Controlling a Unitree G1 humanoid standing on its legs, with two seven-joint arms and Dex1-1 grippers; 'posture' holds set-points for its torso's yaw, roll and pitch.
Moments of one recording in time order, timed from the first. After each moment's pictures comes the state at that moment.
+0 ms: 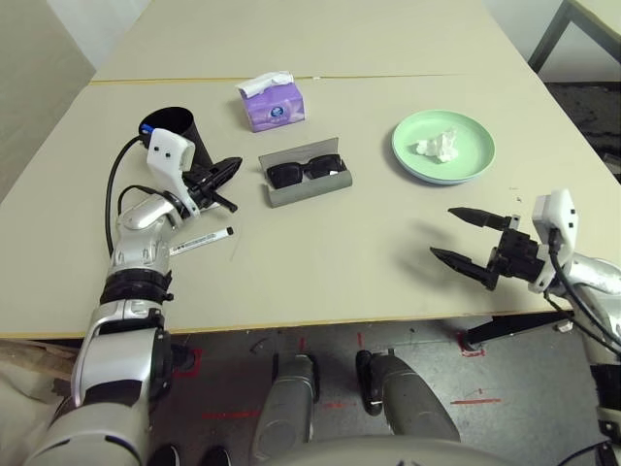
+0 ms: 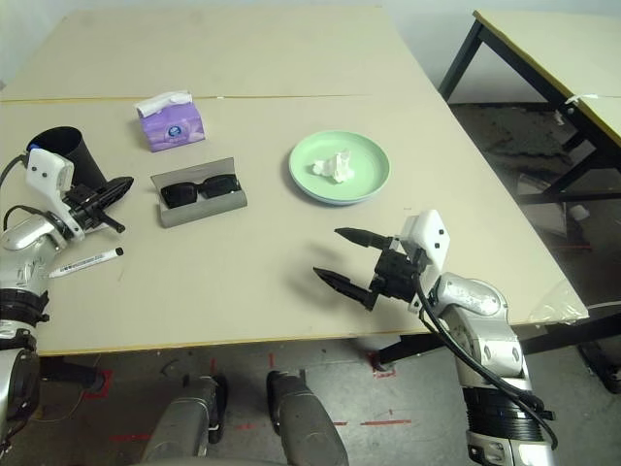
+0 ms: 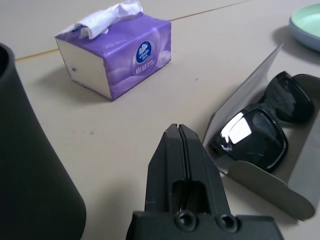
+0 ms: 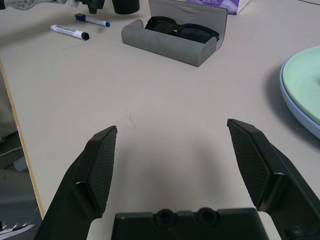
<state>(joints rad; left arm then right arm) -0.71 0.56 0.18 0.85 -0.20 -0.20 -0.79 -0.15 -0.57 -0.17 -0.07 0.39 0.13 1.11</state>
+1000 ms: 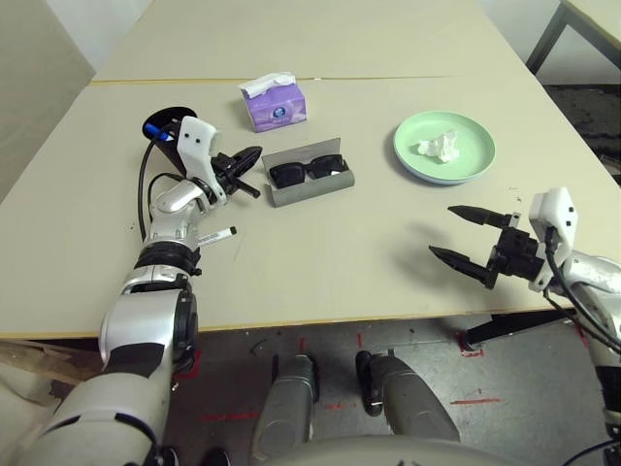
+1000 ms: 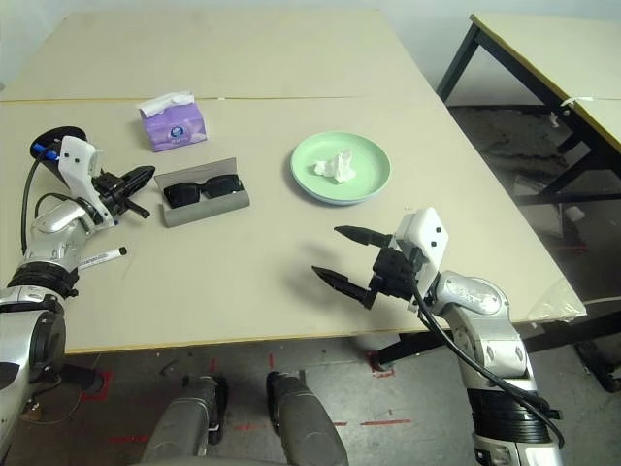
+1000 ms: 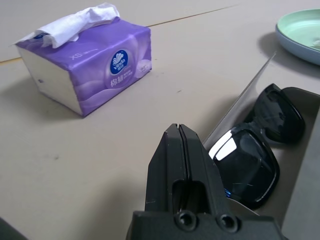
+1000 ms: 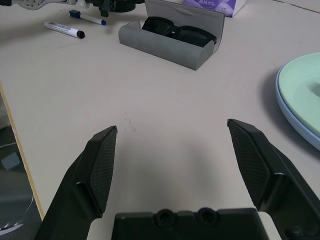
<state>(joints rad) -0.87 0.48 0.15 1.10 -0.15 -0.32 -0.81 -0.14 -0.61 -0.15 -0.12 0.40 0.15 1.06</state>
